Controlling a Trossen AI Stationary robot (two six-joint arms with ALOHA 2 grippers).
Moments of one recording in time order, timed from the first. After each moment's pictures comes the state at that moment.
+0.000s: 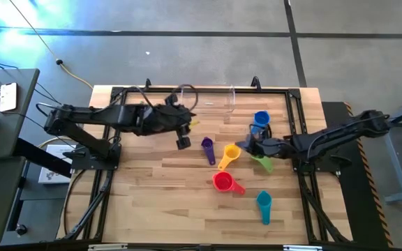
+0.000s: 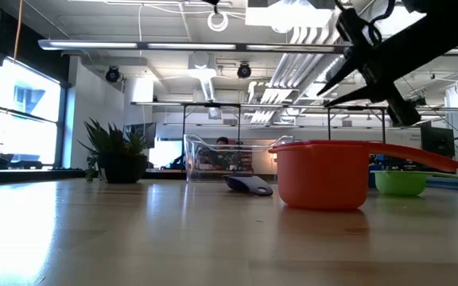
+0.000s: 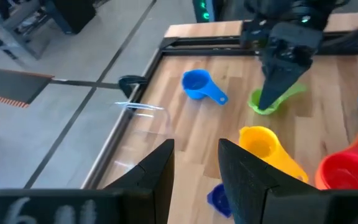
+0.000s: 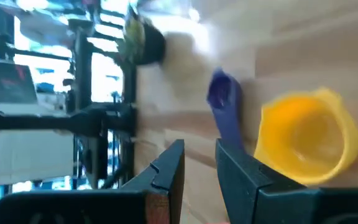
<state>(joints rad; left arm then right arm) -0.06 1.42 1.48 -0.63 -0.48 0.01 0.20 1.04 0.44 0.10 0.49 1.62</state>
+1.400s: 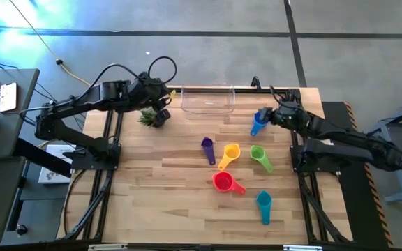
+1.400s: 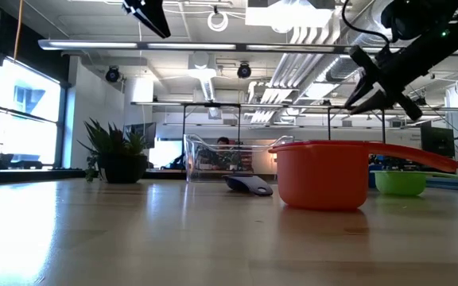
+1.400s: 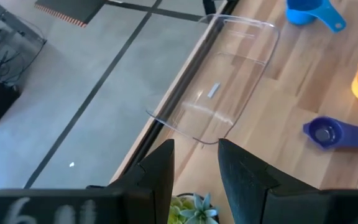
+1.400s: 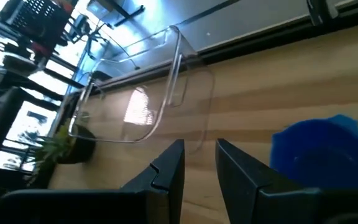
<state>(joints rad) 0.24 1.28 1.47 -0.98 -0.48 0.00 -0.49 0.69 0.44 -0.27 0.26 0.97</state>
